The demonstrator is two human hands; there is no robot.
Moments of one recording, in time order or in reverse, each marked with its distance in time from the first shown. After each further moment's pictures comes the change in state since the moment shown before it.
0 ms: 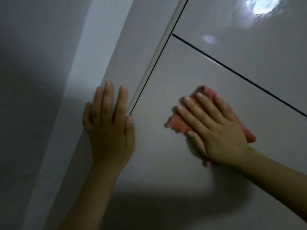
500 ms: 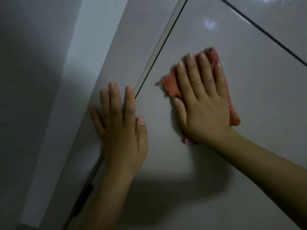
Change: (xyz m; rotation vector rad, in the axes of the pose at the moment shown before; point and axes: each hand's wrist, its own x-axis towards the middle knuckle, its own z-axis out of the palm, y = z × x) left_hand -0.060 0.004 -0.001 -0.166 -0.141 -0.155; right_hand 0.039 -0.065 0.020 -0.010 0.090 0.265
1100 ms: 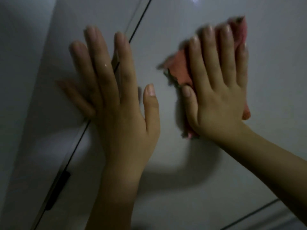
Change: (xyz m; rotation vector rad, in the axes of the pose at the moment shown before) left_hand -0.027 0.009 0.014 -0.162 0.074 -0.100; right_hand -0.058 -0.018 0.013 -0.051 0.011 -0.002
